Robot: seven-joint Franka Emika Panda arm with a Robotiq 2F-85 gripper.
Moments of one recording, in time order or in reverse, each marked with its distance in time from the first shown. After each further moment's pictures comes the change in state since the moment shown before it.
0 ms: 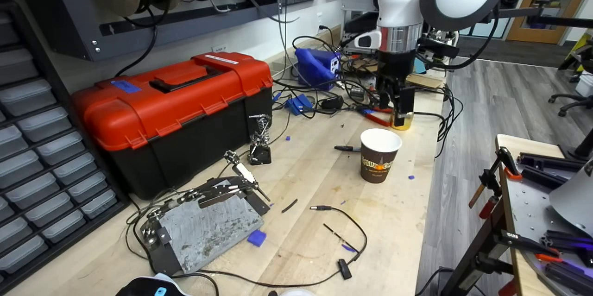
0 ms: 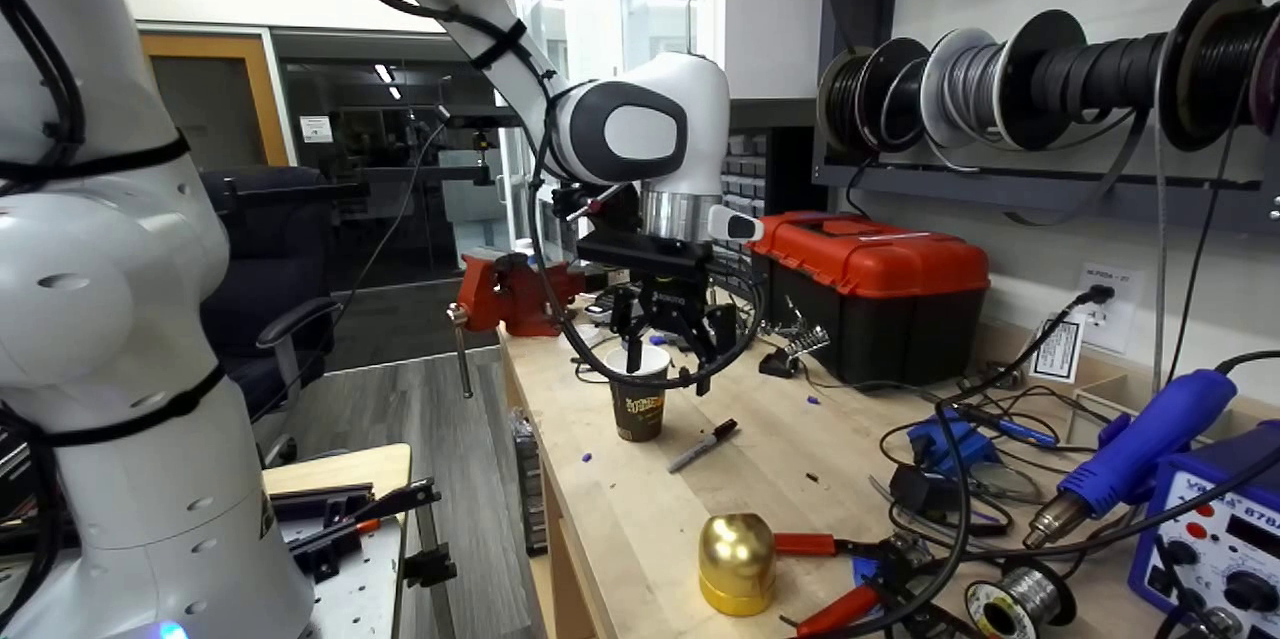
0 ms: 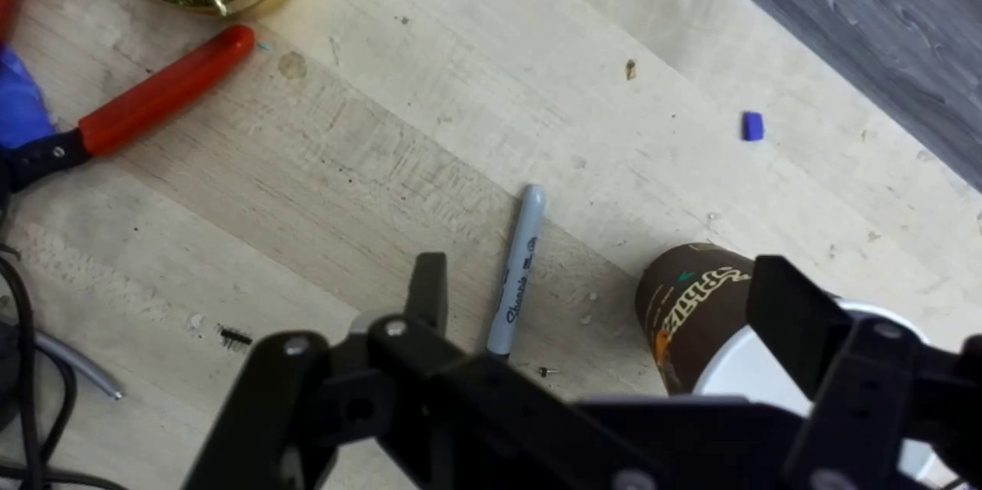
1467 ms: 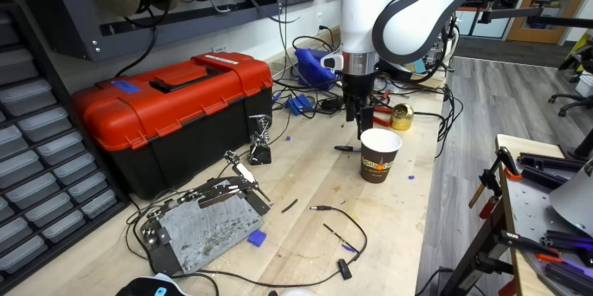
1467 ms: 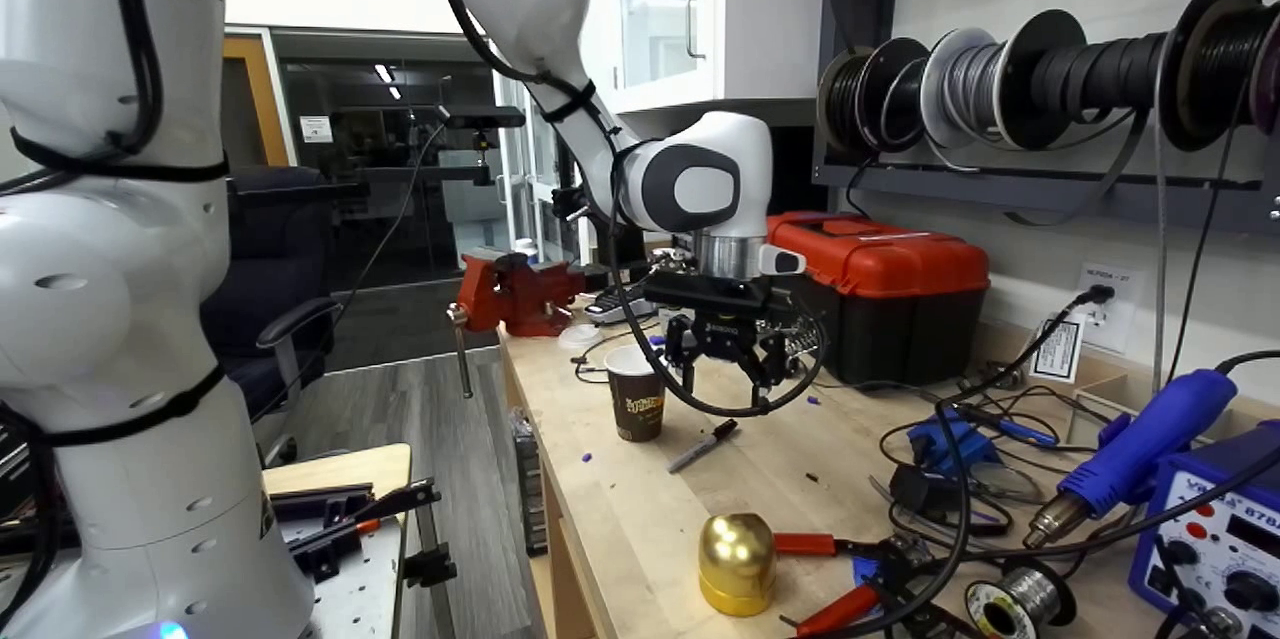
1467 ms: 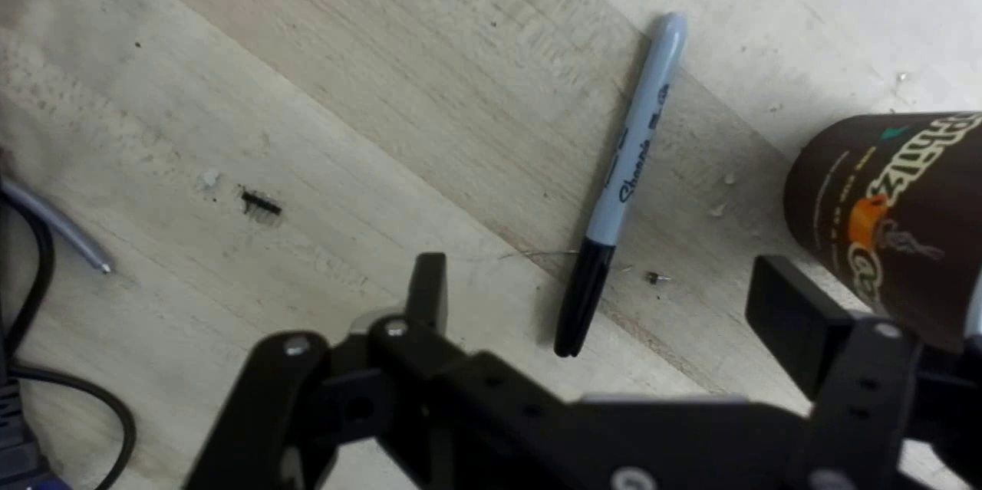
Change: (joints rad) arm -0.009 0.287 0.032 0.211 -0.039 0.118 0.006
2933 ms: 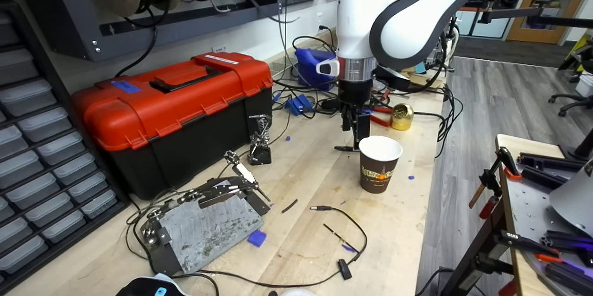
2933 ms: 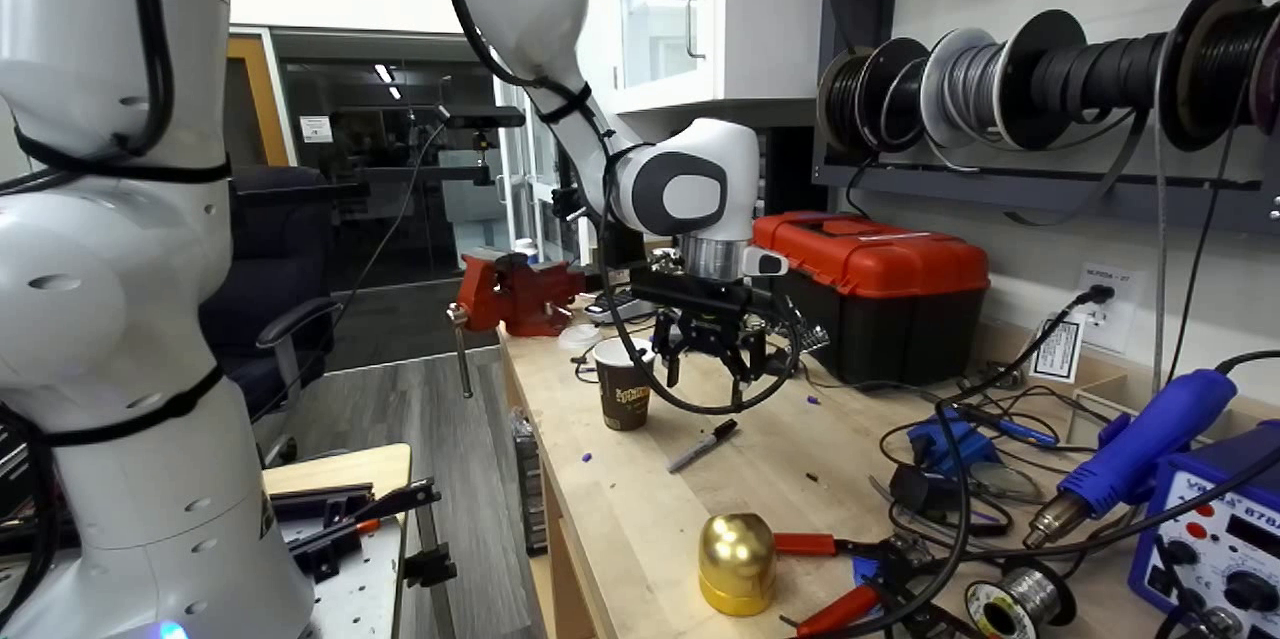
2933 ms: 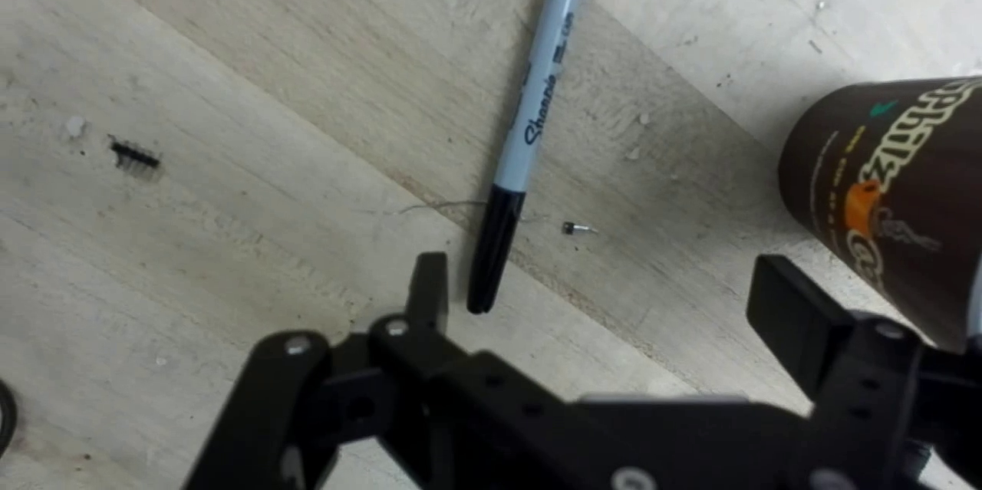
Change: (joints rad) arm -0.018 0.013 0.073 0.002 0.061 0.011 0.017
